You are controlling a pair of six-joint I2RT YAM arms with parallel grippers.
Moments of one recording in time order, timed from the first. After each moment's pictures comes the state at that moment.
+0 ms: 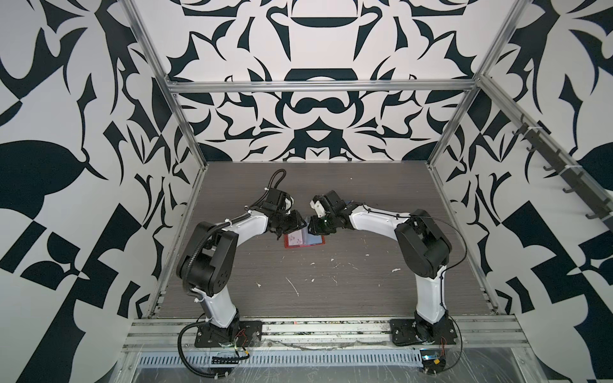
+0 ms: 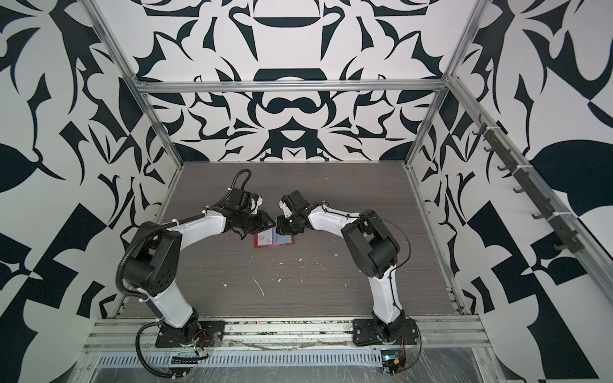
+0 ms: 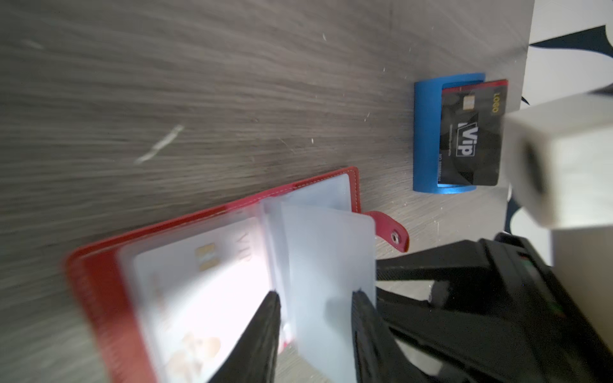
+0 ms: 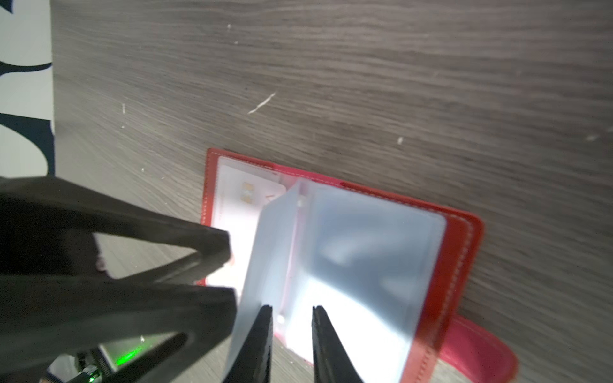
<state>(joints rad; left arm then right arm) -0.43 1.71 1.01 -0.26 0.42 -0.60 0.68 2.01 1.35 -0.32 -0.38 0.55</state>
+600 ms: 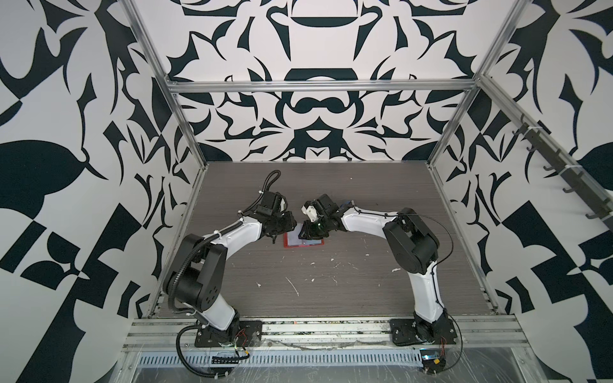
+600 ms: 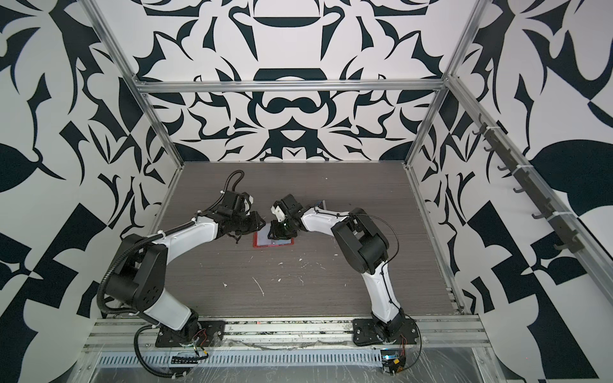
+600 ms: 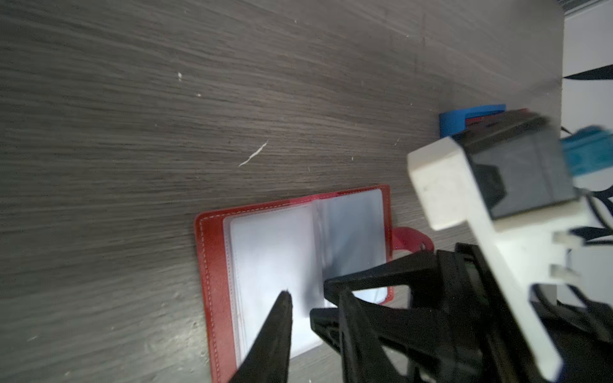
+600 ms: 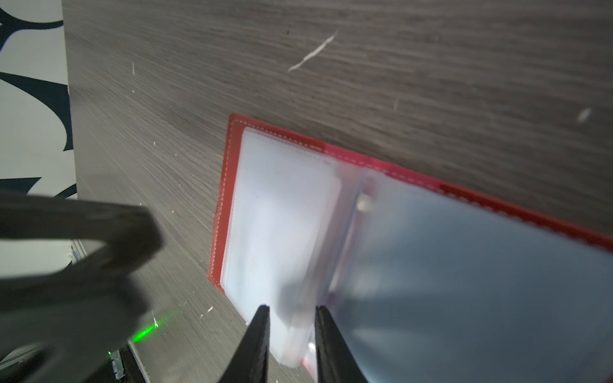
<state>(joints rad) -0.43 1.63 0.94 -0.25 0.28 -0.58 0.71 2.09 1.40 -0.31 -0.46 0.55</state>
